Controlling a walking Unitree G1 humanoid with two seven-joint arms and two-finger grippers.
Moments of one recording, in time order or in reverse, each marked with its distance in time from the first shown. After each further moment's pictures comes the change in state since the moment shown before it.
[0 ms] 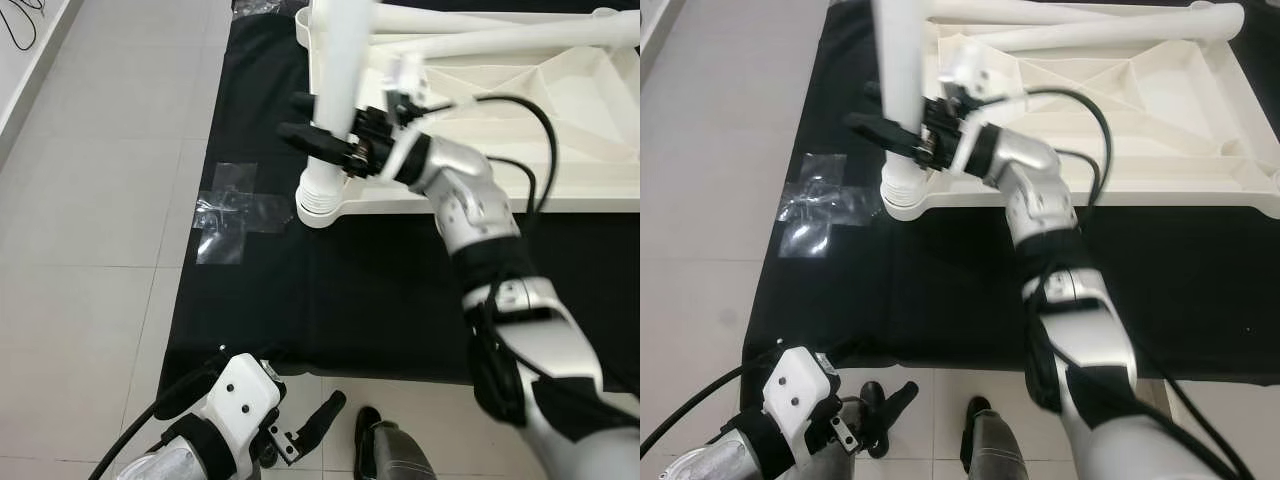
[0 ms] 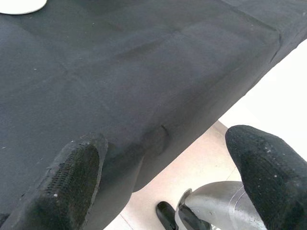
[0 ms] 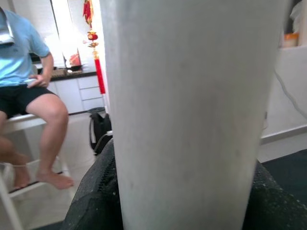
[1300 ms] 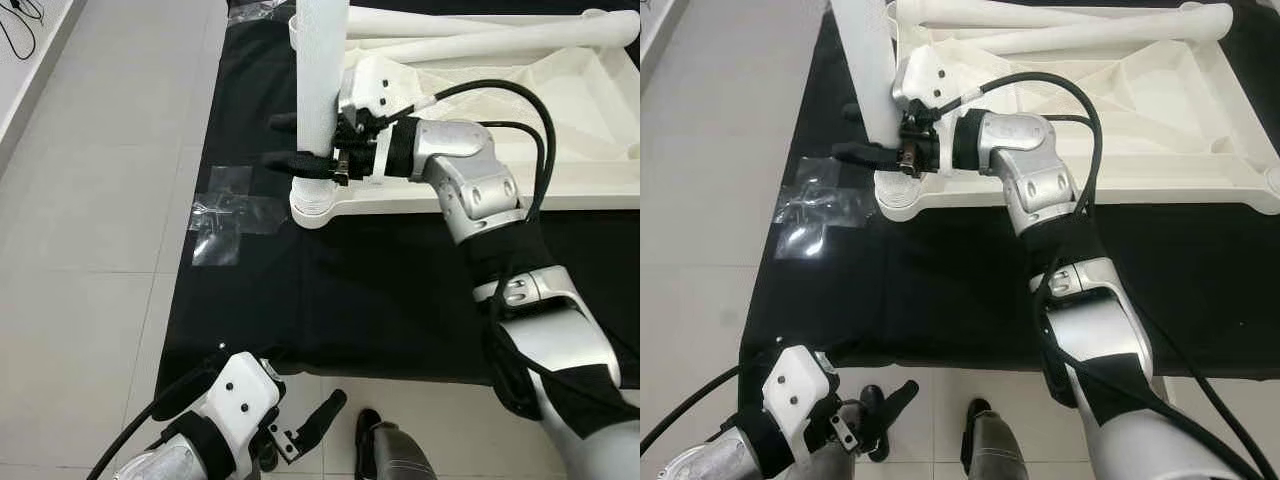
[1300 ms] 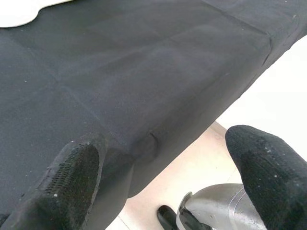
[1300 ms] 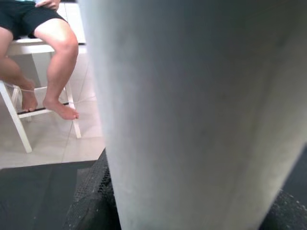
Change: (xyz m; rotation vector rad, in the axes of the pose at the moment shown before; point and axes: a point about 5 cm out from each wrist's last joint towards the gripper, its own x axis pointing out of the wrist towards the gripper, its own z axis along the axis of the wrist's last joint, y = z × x) left arm 0.001 0.001 0.001 0.007 -0.011 -0.007; right arm 0.024 -0.002 0.017 -0.117 0.314 0.094
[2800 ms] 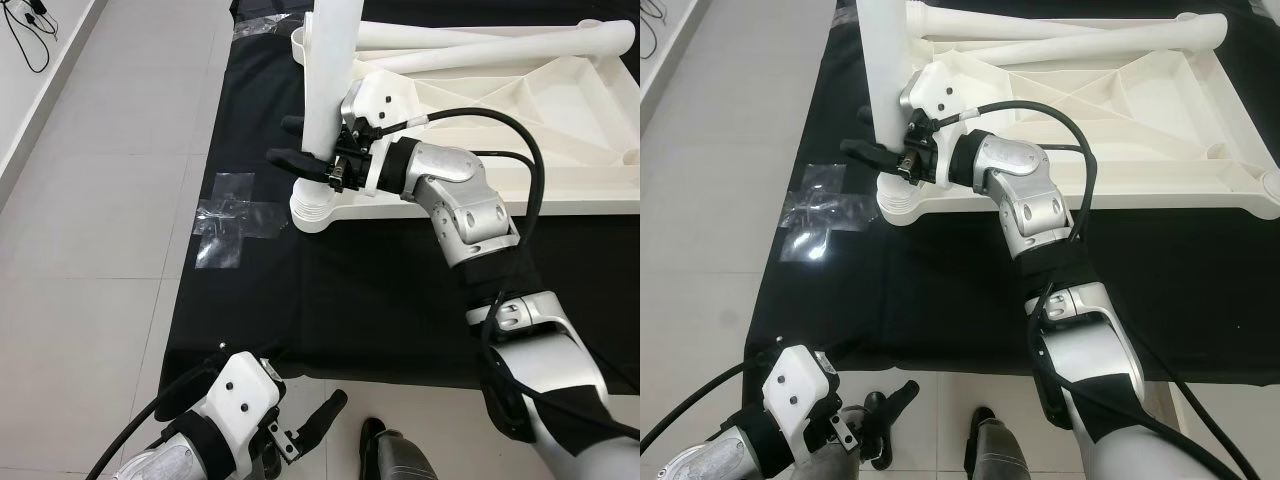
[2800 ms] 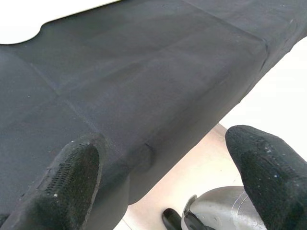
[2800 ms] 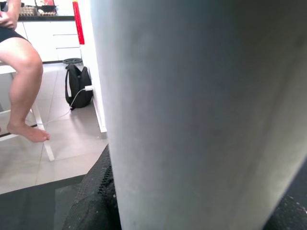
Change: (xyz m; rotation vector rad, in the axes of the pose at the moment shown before) left arm 0.000 0.000 0.001 0.003 -0.003 -0.009; right arm -0.001 0.011 -0.026 0.063 -0.022 -0.178
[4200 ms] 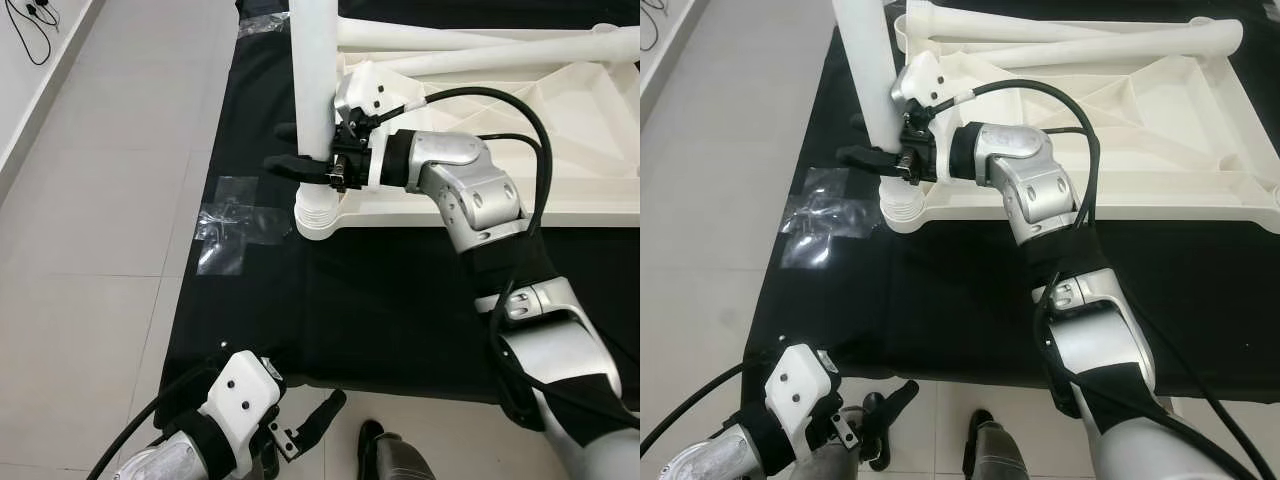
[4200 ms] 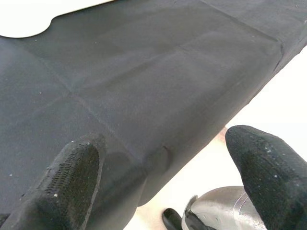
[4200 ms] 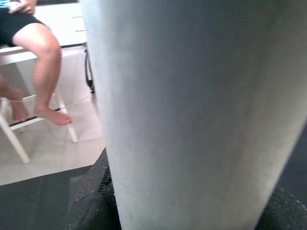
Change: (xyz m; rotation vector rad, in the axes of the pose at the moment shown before) left arm 0.002 0.001 -0.003 -0.006 0.007 0.002; right arm -0.001 -0.002 0.009 0.052 0.074 0.061
